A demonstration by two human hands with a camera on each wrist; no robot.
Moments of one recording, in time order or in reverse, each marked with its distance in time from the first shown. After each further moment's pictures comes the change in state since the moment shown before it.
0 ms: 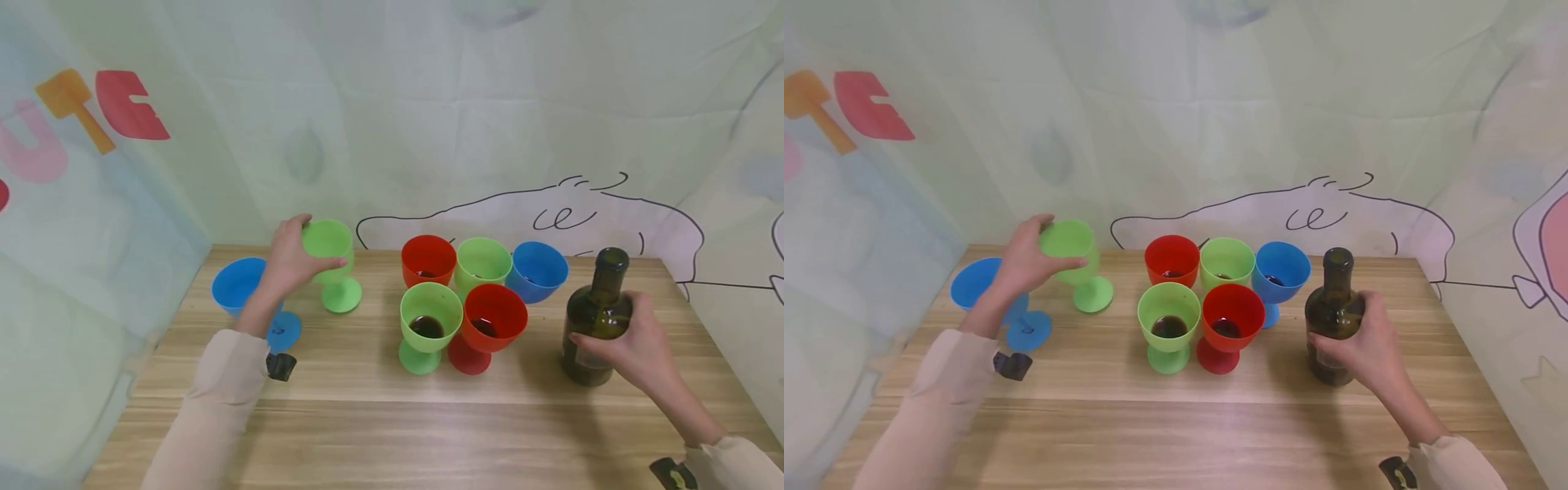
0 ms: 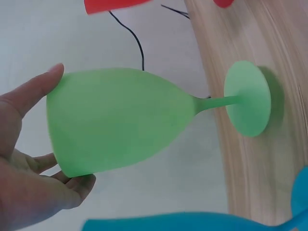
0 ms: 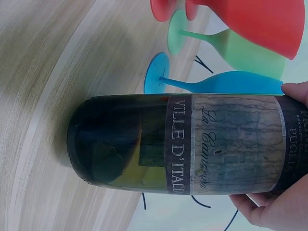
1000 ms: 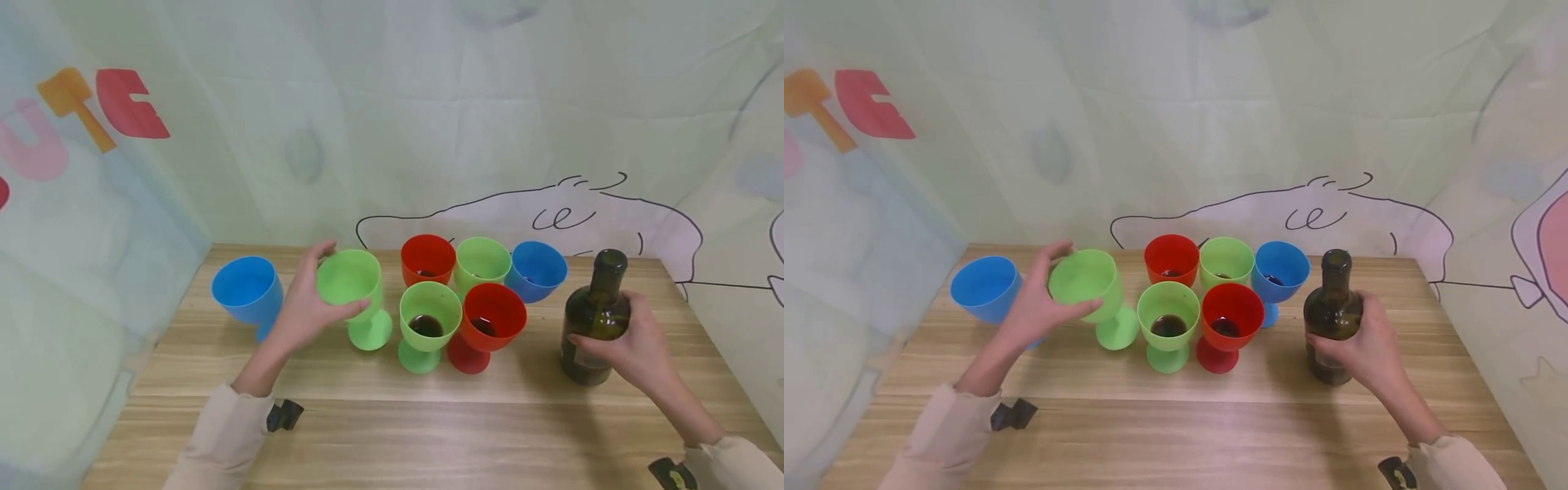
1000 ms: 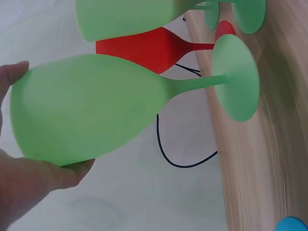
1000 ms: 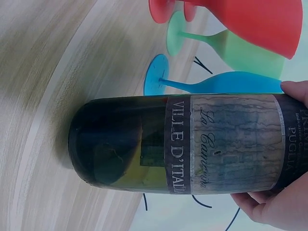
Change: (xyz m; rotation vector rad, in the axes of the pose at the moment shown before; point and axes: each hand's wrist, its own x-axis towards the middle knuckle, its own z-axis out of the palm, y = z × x) left_hand -0.062 0.018 0.026 -0.303 -0.016 0.109; right_hand 0.000 0.001 -0.001 0.015 -0.006 -0.036
